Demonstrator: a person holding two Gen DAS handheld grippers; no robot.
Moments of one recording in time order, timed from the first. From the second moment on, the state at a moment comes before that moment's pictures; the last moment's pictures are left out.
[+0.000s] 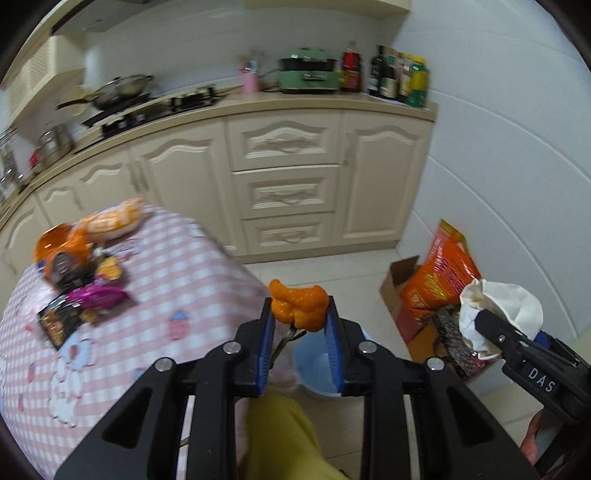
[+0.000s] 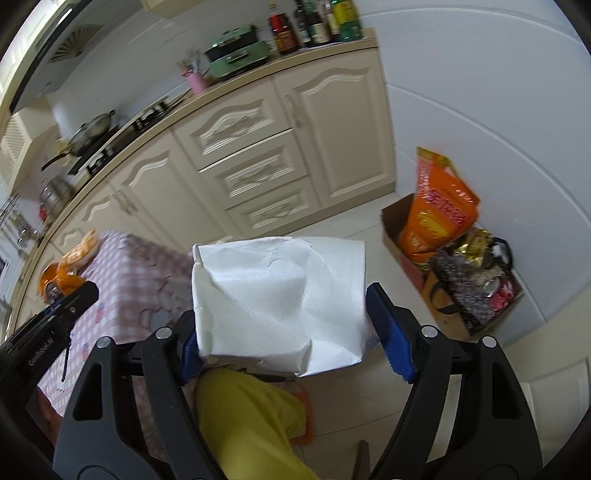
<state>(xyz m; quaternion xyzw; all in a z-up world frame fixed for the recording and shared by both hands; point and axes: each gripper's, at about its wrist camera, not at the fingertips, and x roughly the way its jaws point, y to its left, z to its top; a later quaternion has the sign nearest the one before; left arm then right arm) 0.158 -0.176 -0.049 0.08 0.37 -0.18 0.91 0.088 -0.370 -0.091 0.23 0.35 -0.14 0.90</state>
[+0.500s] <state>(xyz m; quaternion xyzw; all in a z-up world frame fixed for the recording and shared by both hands) 0.201 -0.266 -0.100 0.11 0.41 -0.21 0.88 0.103 -0.427 -0.124 0.25 0.38 -0.19 0.87</state>
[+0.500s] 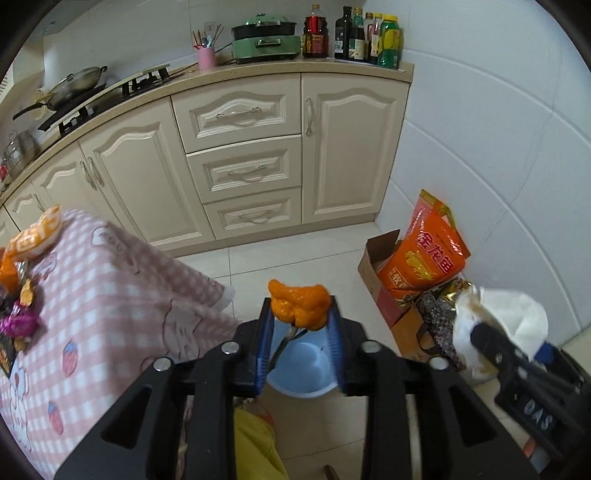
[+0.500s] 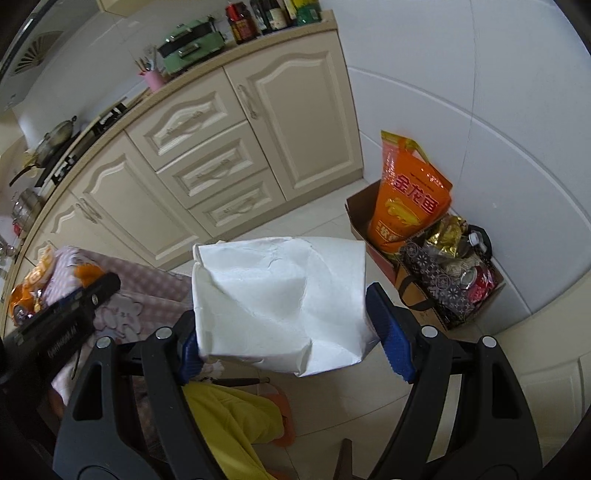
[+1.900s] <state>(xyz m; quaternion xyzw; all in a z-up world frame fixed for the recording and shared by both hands) 0.224 -0.185 -0.094 0.07 0.47 -0.13 0.87 0.165 -0.377 -0.140 0.22 0.45 -0.12 0.85</state>
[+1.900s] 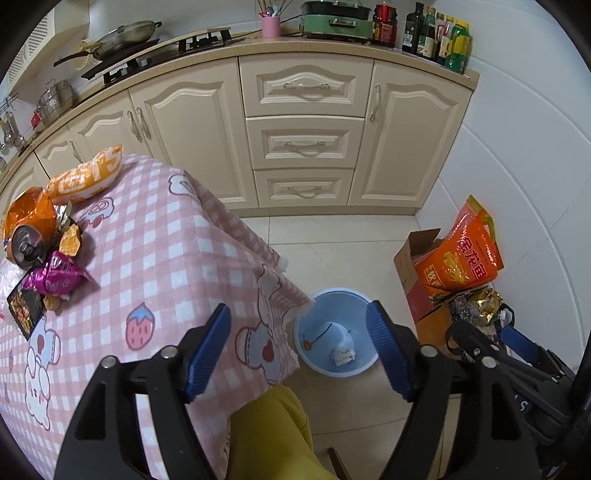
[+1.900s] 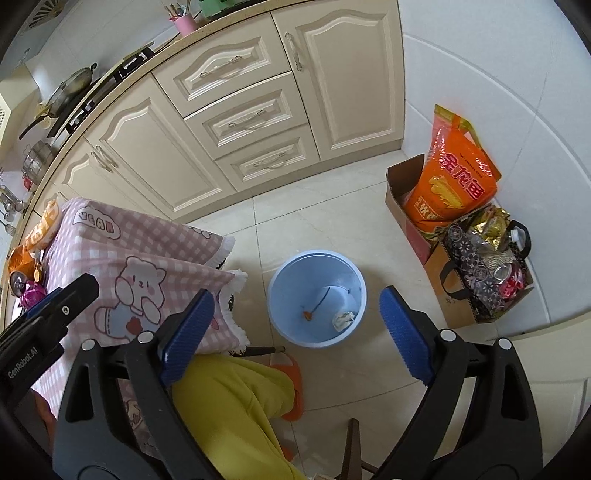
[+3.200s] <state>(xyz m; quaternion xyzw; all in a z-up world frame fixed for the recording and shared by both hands) 0.149 0.019 -0.027 -0.02 0.40 0.01 0.92 0.149 -0.198 -0.052 0.11 0.39 0.01 0.92</state>
